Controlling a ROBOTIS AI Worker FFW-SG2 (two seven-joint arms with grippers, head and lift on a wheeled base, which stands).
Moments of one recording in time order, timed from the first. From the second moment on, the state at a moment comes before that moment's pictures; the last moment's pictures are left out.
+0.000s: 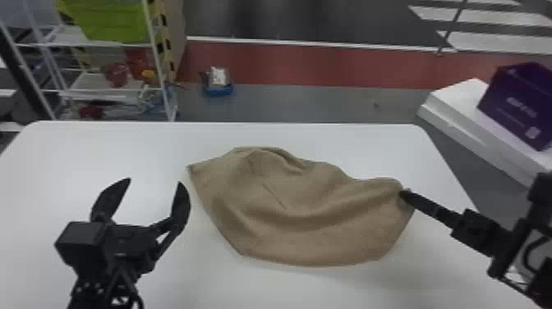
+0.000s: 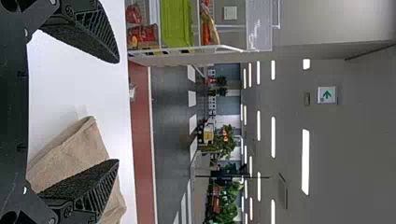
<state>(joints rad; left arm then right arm) 0.45 0.00 -0.06 -1.97 -0.06 -0.04 0.00 0.11 -0.11 -0.59 -2.01 -0.52 1.16 0.58</state>
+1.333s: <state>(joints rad) 0.21 0.00 -0.11 -1.92 0.07 0.46 -0.12 0.10 -0.14 -0.53 -1.79 -0.32 0.92 0.55</state>
